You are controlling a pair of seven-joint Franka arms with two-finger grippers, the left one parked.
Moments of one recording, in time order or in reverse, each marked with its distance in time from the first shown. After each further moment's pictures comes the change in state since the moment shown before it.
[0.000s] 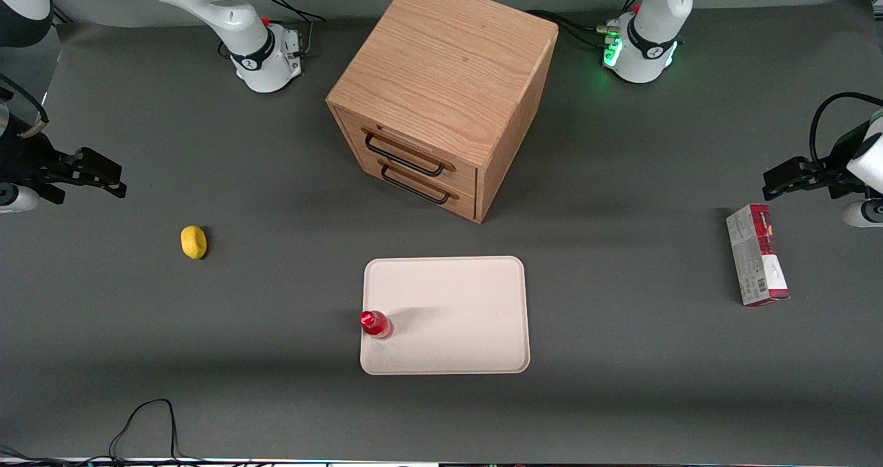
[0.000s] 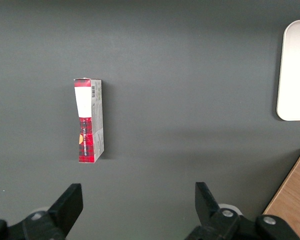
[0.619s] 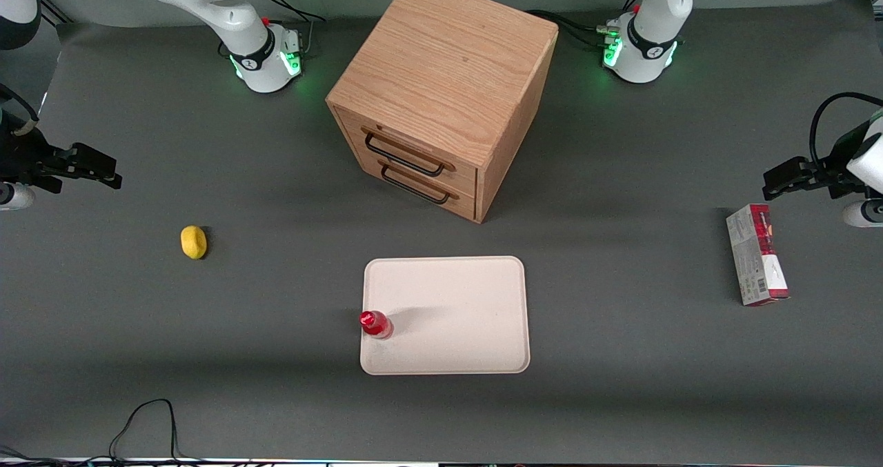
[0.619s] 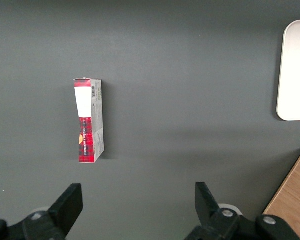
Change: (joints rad) arm 0.000 -0.002 -0.022 0.000 0.000 -0.054 0.005
